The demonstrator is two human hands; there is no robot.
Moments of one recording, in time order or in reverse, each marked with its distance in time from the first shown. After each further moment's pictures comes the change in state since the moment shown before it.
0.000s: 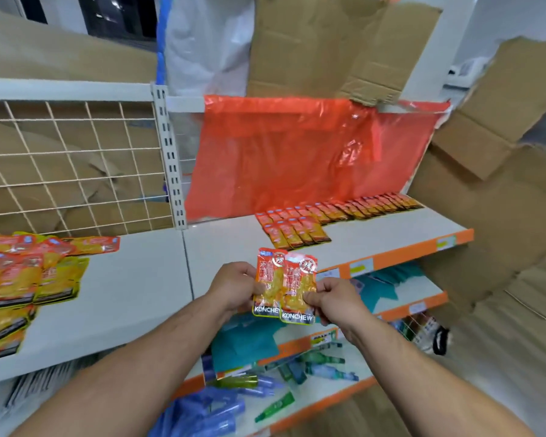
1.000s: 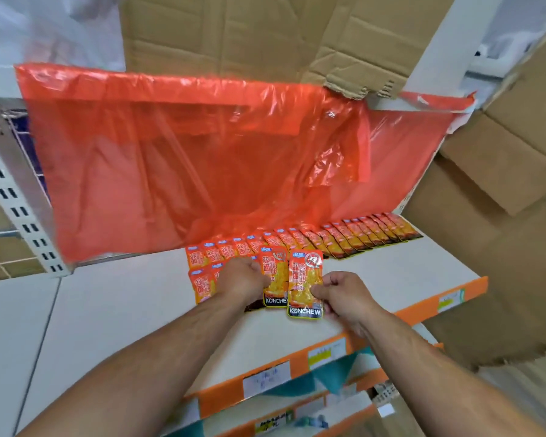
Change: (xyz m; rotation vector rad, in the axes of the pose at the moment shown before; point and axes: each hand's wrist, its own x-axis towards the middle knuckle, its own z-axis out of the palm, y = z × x) left_hand 0.244 0.085 0.163 0.187 0.146 0.065; right_hand 0.247 0.014 -0.153 -0.033 0.035 0.084
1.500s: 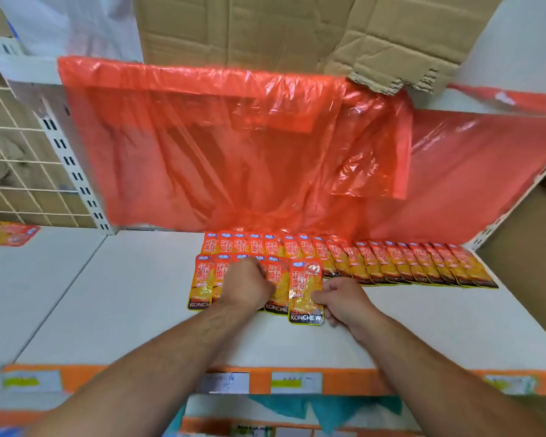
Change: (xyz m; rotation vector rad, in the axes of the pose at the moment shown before) left_hand 0.005 0.012 0.050 0.308 0.346 -0.056; right_hand 0.095 0.014 -0.024 -0.116 -0.381 -0.048
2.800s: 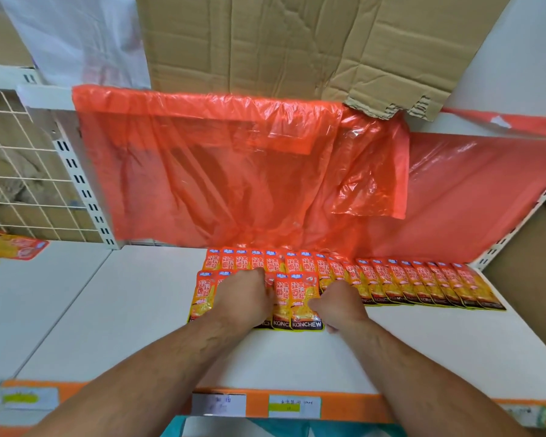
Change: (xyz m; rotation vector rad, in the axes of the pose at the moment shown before) left_hand -0.004 0.014 -0.011 0.488 0.111 0.246; right_hand 0.017 -0.026 -0.001 -0.530 0.163 -0.044
